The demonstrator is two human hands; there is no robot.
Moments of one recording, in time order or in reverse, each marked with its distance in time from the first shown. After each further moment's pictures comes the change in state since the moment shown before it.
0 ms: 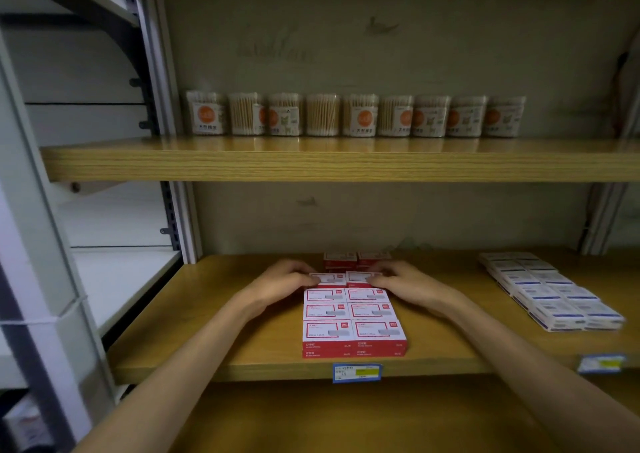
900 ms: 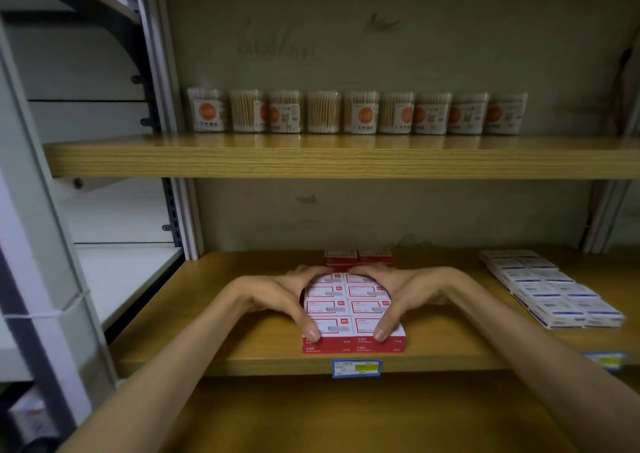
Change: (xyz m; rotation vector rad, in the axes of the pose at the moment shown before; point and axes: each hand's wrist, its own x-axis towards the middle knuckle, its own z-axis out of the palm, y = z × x) left_hand -0.019 0.014 -0.016 0.250 -0.568 0.105; right_hand -0.010 -0.020 -0.018 -0.191 -0.516 -0.056
